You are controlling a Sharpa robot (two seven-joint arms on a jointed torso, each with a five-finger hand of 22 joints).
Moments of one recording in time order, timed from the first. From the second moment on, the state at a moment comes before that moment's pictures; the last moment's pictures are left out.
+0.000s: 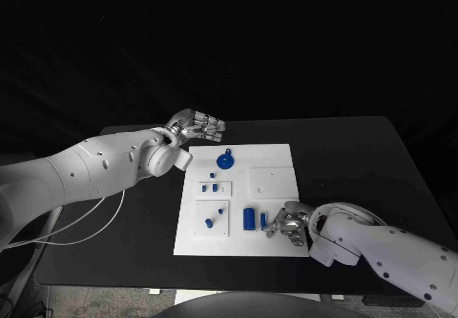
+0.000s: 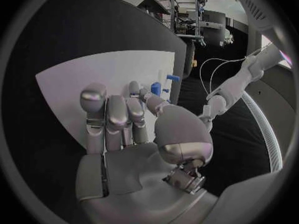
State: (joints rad) left arm 1.22 -0.70 -0.11 1.12 -0.26 -0.15 0.33; left_hand 1.41 0.00 0.13 0.02 0.13 1.04 0.14 0.07 0.06 1.08 0.14 0.06 0.06 1.08 0.15 0.06 0.07 0.09 1.04 0.12 0.08 0.08; right arm 0.79 -0.71 0.18 1.53 -1.13 -0.01 -0.51; right_hand 0.96 0.05 0.47 -0.14 0.05 1.28 0.03 0.06 0.10 1.32 -0.05 1.13 1.23 1.46 -0.09 1.06 1.31 0.07 1.47 -0.11 0.77 1.31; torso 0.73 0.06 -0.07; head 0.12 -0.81
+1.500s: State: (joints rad) left arm 1.22 -0.68 -0.11 1.03 -0.12 -0.16 0.34; left_hand 1.41 0.00 0.13 0.01 0.13 1.03 0.15 0.07 0.06 1.08 0.14 0.06 0.06 1.08 0.15 0.06 0.07 0.09 1.04 0.12 0.08 0.08; right arm 0.94 -0.68 0.27 1.16 -0.75 -0.14 0.00; right_hand 1.17 0.09 -0.07 -0.20 0.19 1.12 0.08 0.06 0.08 1.16 0.01 0.58 0.61 1.35 -0.03 0.33 0.79 0.10 1.37 -0.04 0.07 0.75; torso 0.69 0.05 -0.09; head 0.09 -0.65
